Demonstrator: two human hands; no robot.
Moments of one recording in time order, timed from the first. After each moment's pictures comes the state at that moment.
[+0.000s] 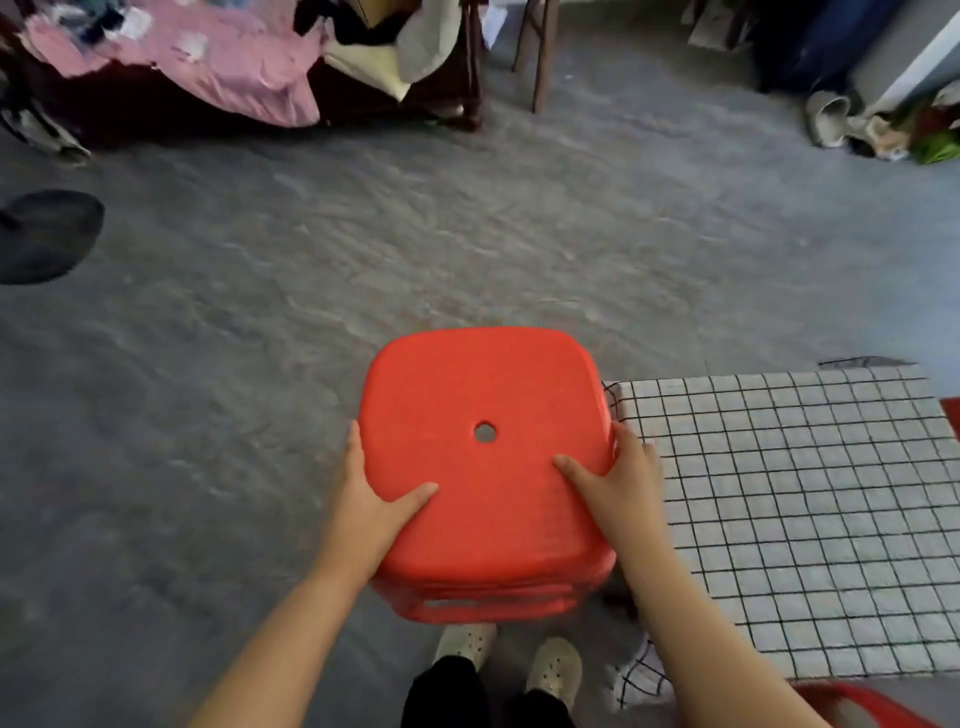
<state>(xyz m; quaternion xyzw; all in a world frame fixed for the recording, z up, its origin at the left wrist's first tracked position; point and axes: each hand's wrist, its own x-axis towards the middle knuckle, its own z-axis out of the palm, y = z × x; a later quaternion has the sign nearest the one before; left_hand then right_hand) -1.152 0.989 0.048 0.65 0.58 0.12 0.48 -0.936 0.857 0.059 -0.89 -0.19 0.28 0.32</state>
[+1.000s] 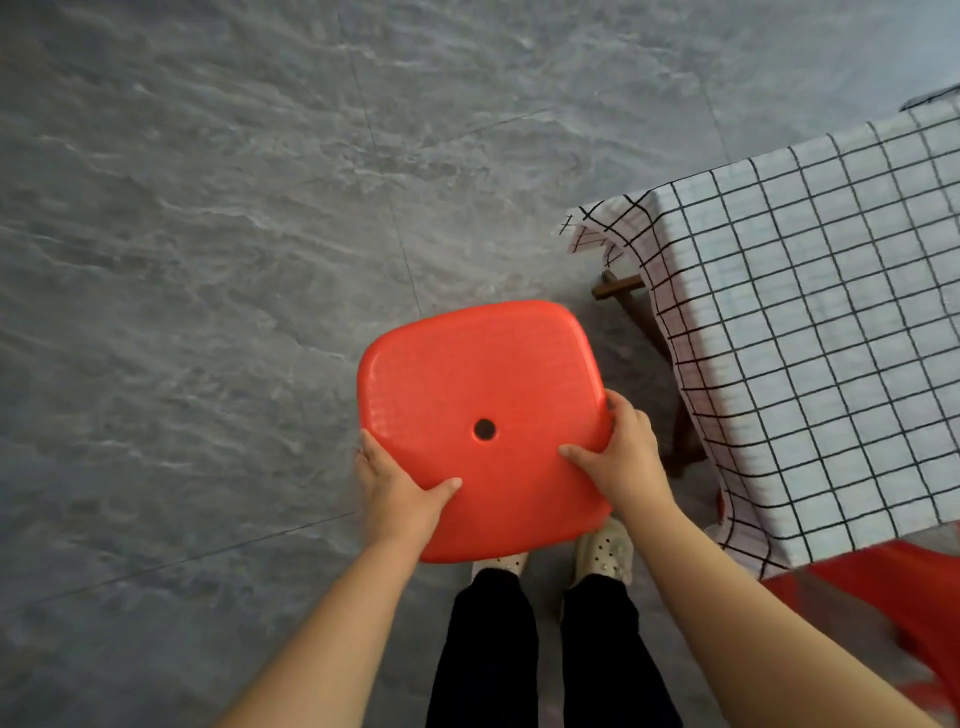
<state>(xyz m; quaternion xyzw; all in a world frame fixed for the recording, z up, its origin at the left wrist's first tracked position) -1.170 0.970 -0.188 0.68 0.62 -0.14 0.36 -0.997 0.818 -0.201 -0.89 -0.09 0.36 0.24</state>
